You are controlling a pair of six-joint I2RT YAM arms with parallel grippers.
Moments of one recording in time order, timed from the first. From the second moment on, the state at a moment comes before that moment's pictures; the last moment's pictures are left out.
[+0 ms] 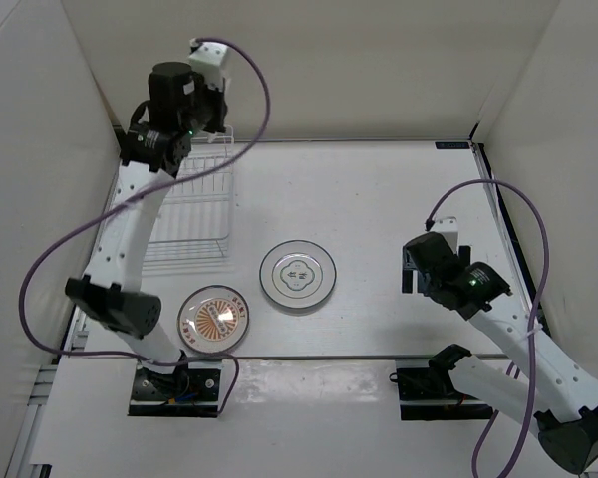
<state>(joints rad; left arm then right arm) -0.22 1.72 2.09 -0.67 0.01 0.11 0.61 0.85 0.85 -1.02 0.54 0.43</state>
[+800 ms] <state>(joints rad) -1.38 1.15 1.05 -1.23 -0.83 -0.16 0.61 0.66 0.79 -1.12 0.53 0.50</state>
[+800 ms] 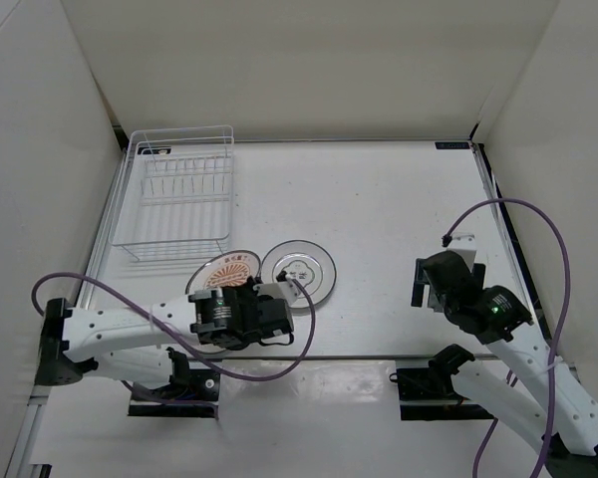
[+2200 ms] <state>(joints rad) -1.48 1.60 0.84 -1.25 -0.83 -0.72 0.61 0.68 0.76 -1.11 0.49 0.51</state>
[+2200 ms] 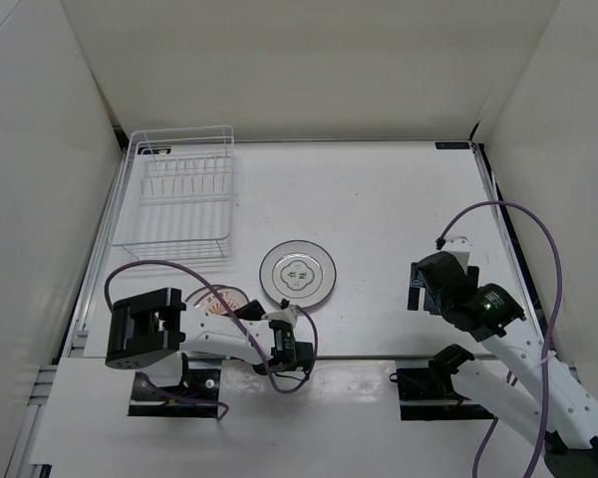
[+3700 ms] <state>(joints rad) -0.77 0.80 0.70 -0.92 -0.22 -0.15 0.62 0.68 0.76 -1.11 0.48 0.51</state>
